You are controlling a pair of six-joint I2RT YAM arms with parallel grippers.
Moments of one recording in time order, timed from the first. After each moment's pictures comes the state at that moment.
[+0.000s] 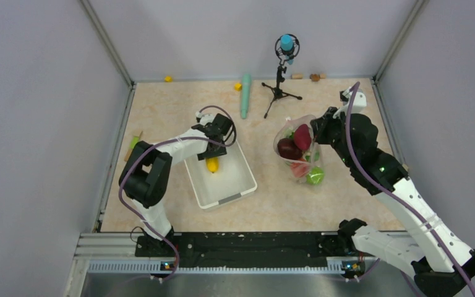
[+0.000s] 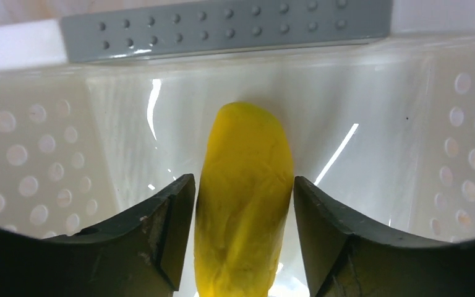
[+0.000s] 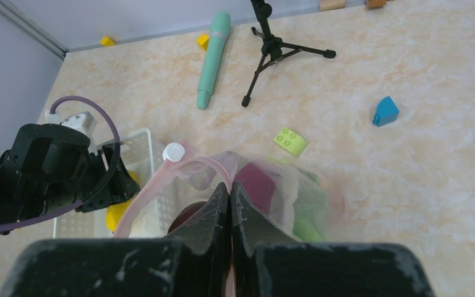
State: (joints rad) left arm -0.54 1.79 1.17 -0.57 -0.45 -0.76; right arm 0.57 0.88 1.07 -0.46 0.33 0.41
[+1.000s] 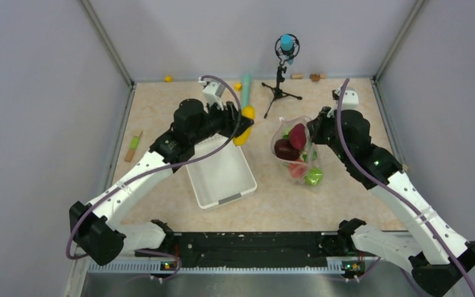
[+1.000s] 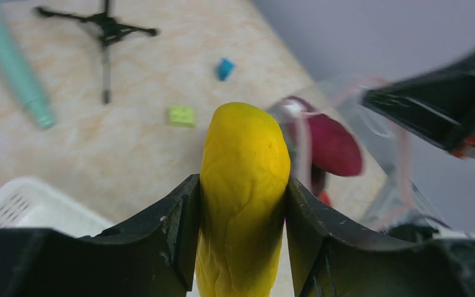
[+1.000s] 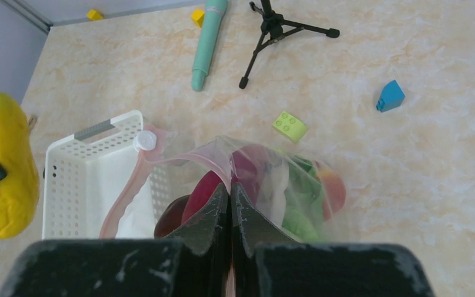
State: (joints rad) left arm -0.61 1.22 1.11 -0.11 0.15 -0.47; right arm 0.57 0.94 1.10 -0.50 0.31 0.41
